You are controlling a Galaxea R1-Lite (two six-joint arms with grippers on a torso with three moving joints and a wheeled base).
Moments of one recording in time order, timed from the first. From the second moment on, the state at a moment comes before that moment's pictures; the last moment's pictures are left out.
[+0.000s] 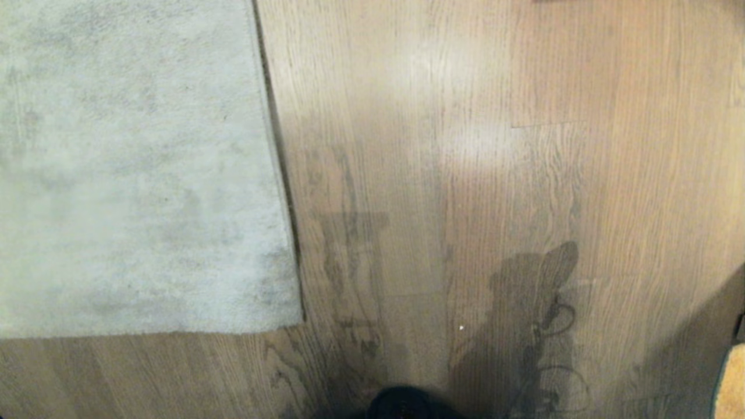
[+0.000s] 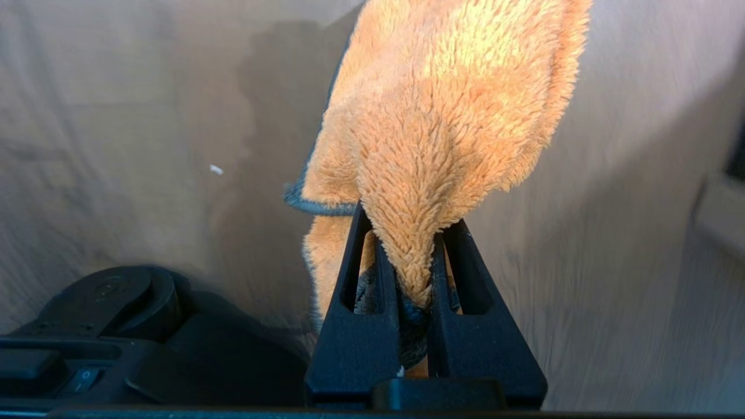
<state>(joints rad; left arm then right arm) -0.01 0.00 0.00 0.00 -0.01 0.01 0.00 0.00 0.00 0.01 0.00 -0.04</state>
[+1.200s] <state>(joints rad) -0.01 0.00 0.00 0.00 -0.01 0.01 0.00 0.00 0.00 0.01 0.01 -0.05</state>
